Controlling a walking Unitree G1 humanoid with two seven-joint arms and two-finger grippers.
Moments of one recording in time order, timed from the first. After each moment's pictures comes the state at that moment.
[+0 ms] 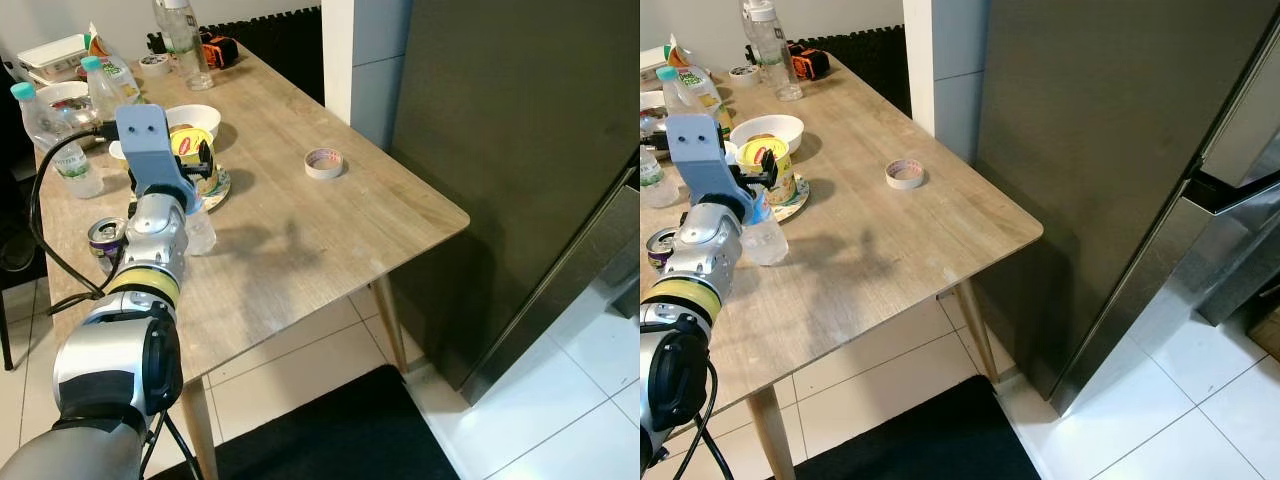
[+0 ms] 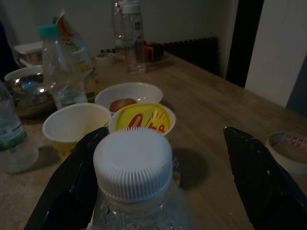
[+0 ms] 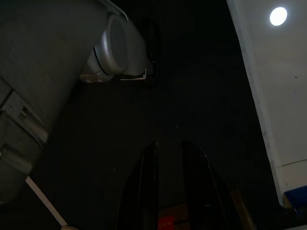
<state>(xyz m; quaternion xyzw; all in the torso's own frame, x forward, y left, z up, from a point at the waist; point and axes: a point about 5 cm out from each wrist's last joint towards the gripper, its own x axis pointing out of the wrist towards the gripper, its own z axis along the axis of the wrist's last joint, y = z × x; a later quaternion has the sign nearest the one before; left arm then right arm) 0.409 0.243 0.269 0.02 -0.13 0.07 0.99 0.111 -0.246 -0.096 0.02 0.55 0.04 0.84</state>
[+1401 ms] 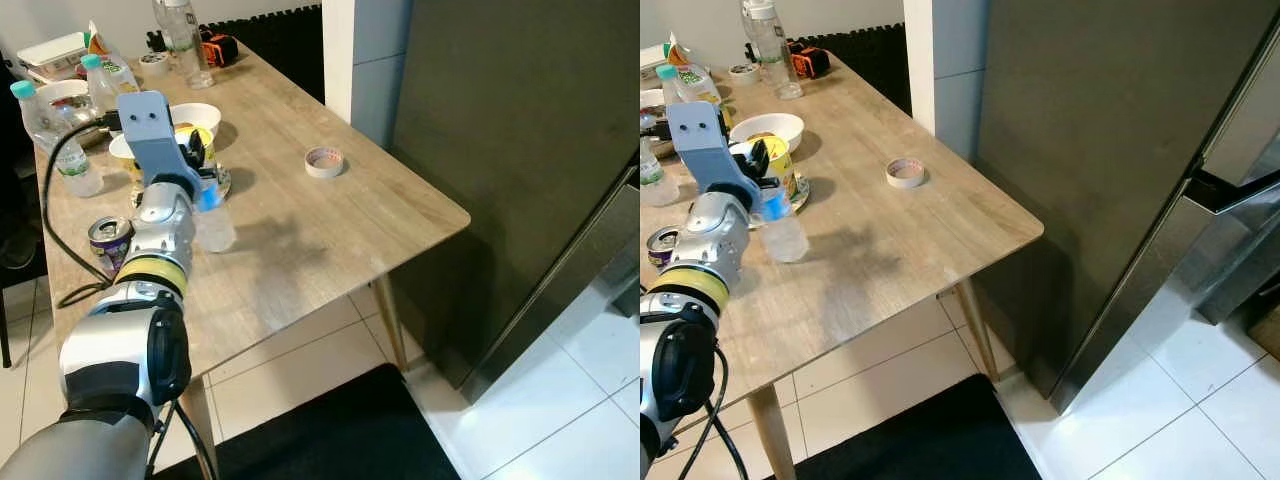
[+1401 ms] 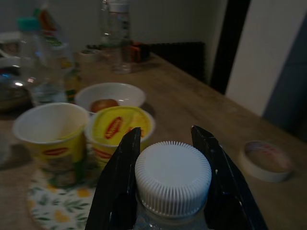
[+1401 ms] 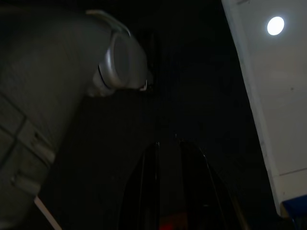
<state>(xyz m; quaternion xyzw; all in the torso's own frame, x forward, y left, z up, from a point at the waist) 0.414 0.230 0.274 -0.04 -0.13 0.04 0.99 0.128 -0.244 -0.092 0.01 0.53 0.04 0.85</state>
